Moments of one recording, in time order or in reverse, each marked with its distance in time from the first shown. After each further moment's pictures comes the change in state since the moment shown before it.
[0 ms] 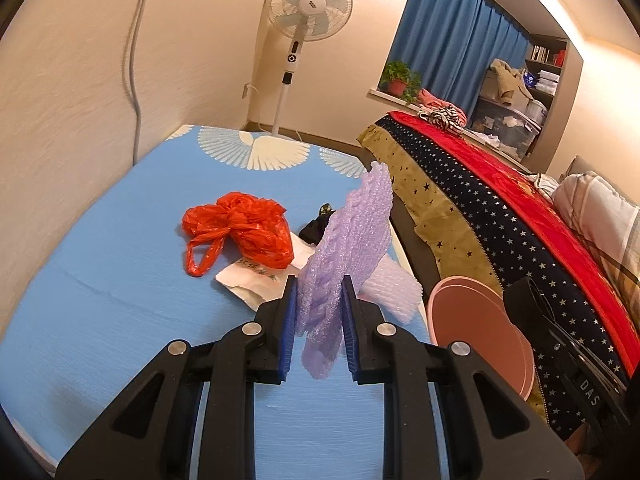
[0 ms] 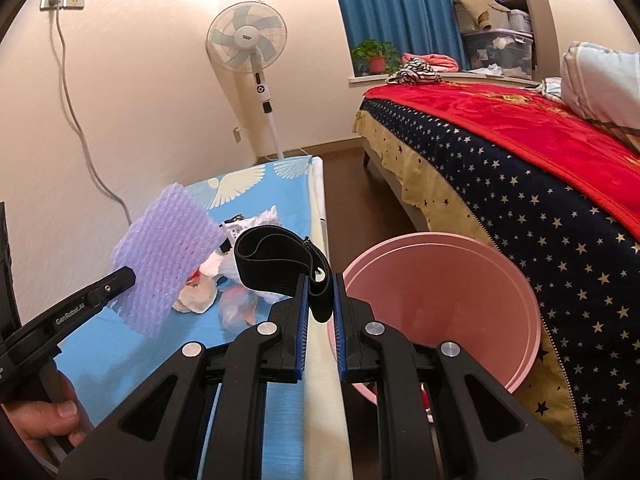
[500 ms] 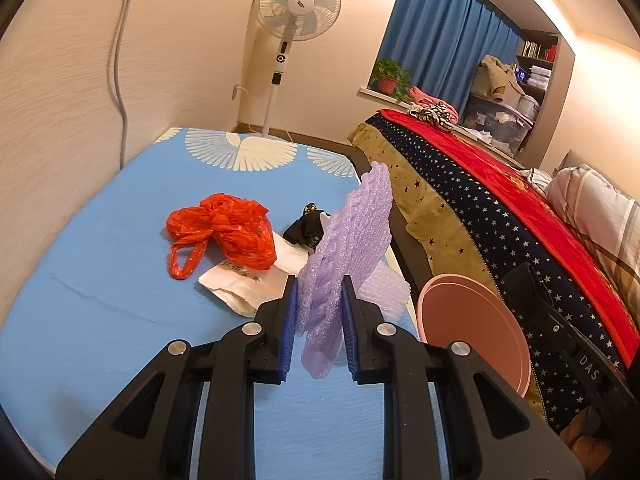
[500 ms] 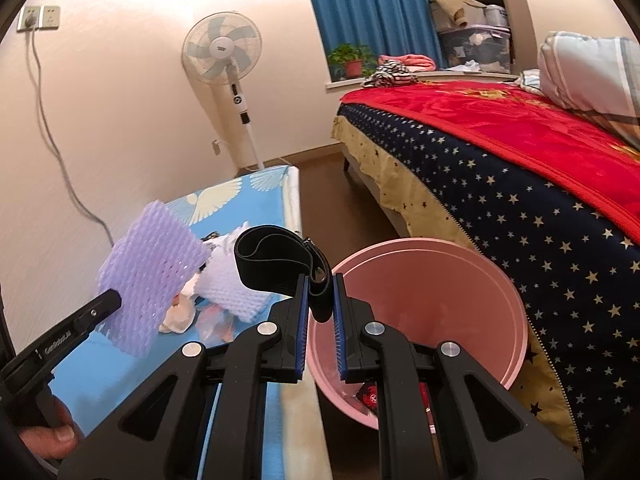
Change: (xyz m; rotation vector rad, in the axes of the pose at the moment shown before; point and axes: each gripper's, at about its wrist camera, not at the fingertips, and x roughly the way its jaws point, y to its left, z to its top) left arm 0.007 -0.009 0.000 0.023 0.001 -0.024; right arm 0.006 -0.020 0.008 0.063 -0.026 -0.056
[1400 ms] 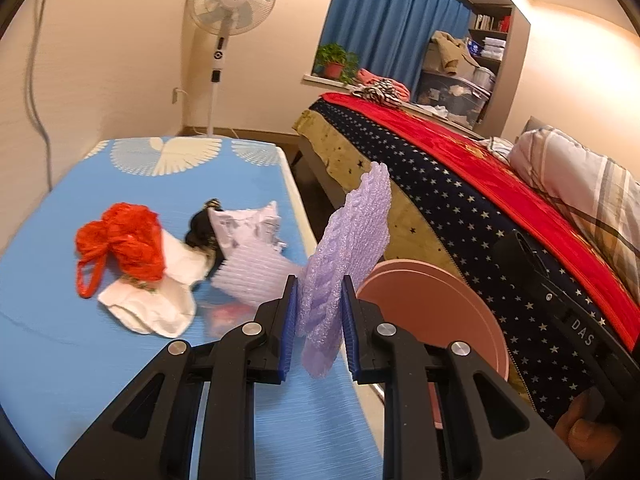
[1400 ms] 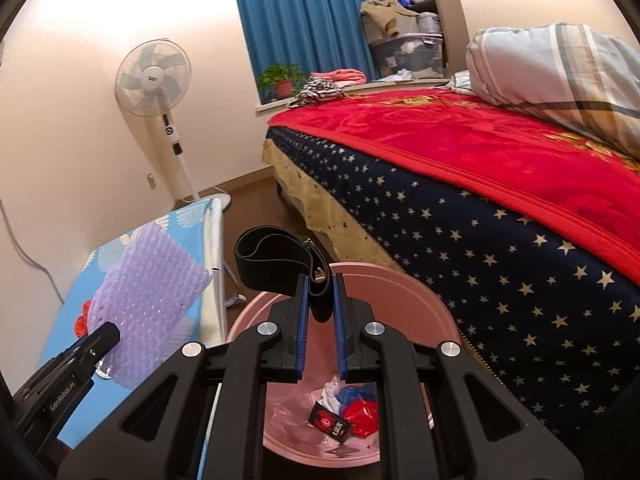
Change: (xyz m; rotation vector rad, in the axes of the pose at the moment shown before) left arm 0.042 -0.077 -0.010 0.130 0.033 -0.134; right arm 0.001 -0.052 0.012 0.108 -0.076 -0.219
